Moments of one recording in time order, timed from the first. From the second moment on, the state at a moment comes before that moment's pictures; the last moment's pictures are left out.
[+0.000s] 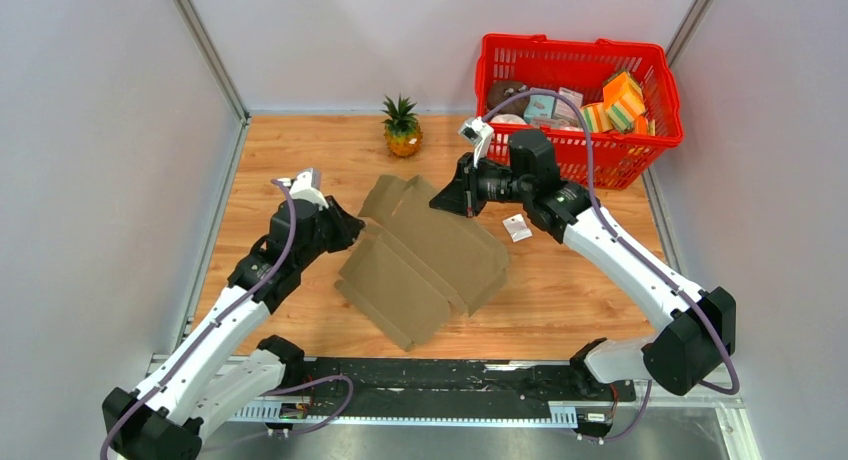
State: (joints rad) left arm -0.47 0.82 0.72 -0.34 -0.06 -0.66; right arm 0.59 1.34 1.22 -0.23 -0.67 0.30
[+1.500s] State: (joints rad) left arm -0.57 1.17 1.30 -0.48 0.25 -0.24; right arm 0.59 1.42 1.30 -0.37 -0.60 0.12
